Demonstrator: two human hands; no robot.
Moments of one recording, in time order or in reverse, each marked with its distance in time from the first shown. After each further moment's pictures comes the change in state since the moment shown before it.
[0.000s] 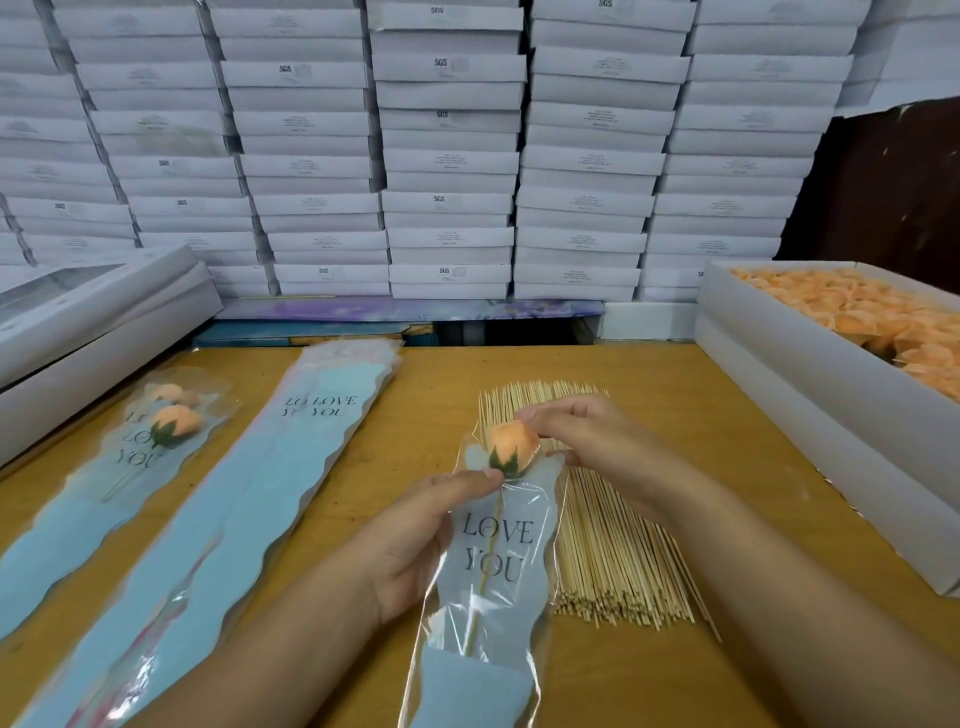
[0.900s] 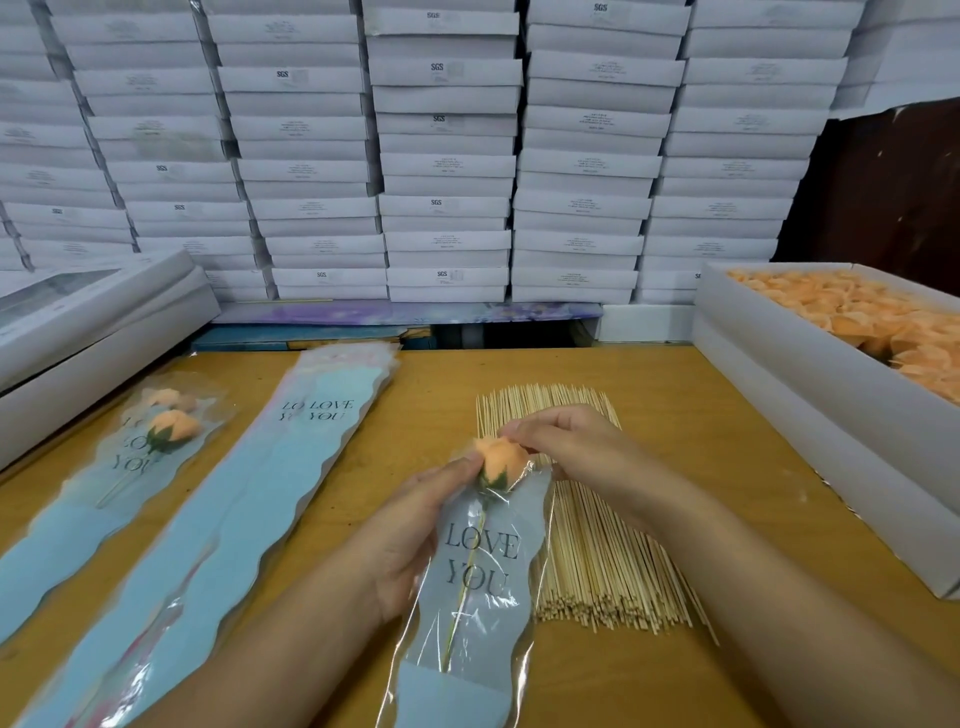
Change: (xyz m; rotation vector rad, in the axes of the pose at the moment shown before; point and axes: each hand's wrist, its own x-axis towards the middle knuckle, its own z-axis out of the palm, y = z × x) left_hand 0.008 0.000 -0.002 -0.010 0.081 0.060; right_hand 0.000 0.004 0.007 -0.022 -0.045 0.007
